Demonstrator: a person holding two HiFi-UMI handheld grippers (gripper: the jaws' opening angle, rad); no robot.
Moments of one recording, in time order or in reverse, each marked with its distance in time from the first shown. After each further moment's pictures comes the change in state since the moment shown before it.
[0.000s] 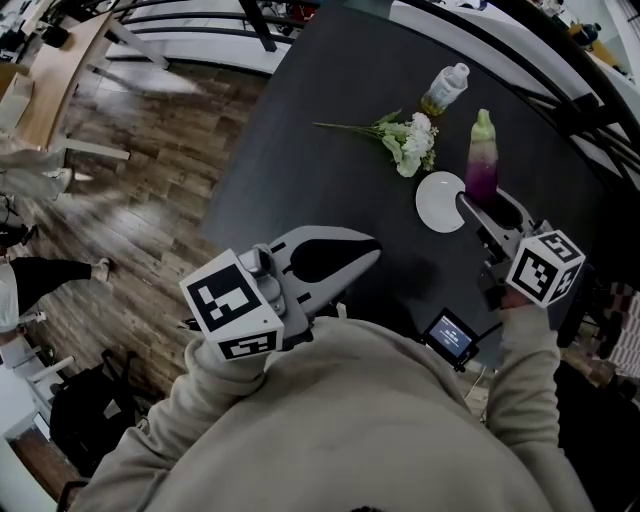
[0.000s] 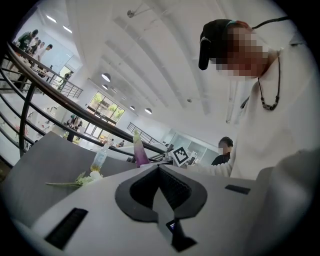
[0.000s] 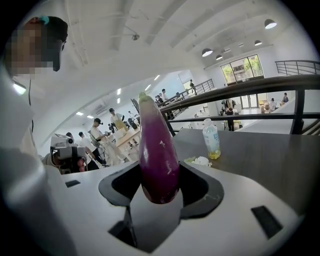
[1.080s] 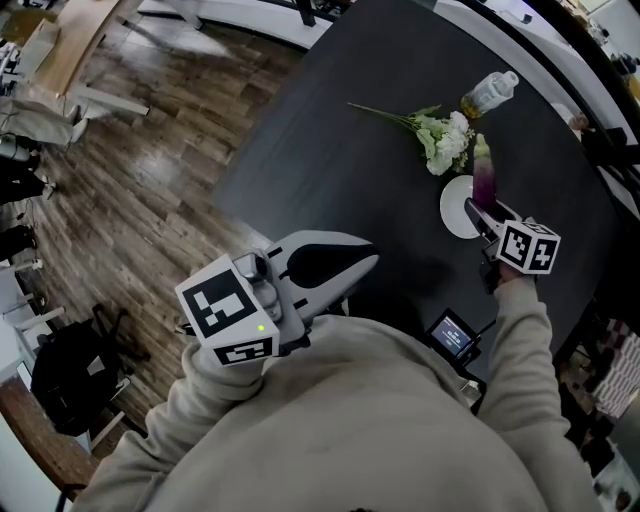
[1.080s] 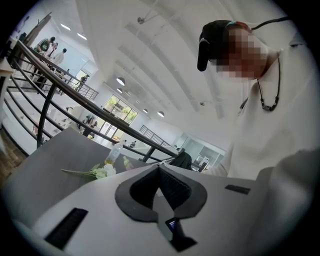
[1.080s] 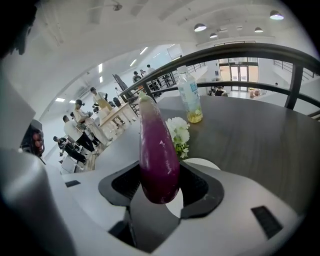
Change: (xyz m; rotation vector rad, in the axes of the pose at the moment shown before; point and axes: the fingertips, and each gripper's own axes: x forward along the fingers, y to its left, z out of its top) left arm -0.032 0.008 -0.021 -0.074 -0.043 0.147; right arm 0.066 -0.106 -0.107 0.054 0.285 -0.145
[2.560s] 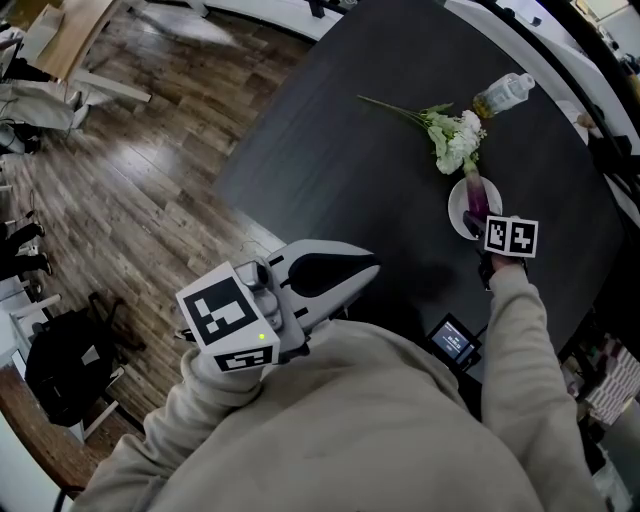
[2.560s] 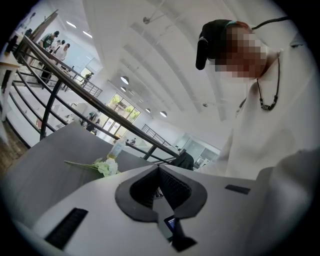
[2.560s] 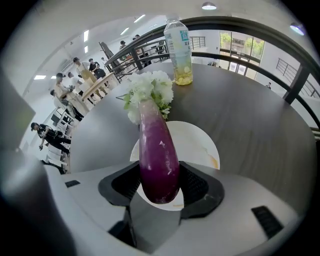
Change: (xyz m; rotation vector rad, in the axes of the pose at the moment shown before) left arm -0.005 0.006 -0.022 -0.049 0.006 0.017; right arm 0.054 -0.067 -0.073 -0.051 0.289 -0.199
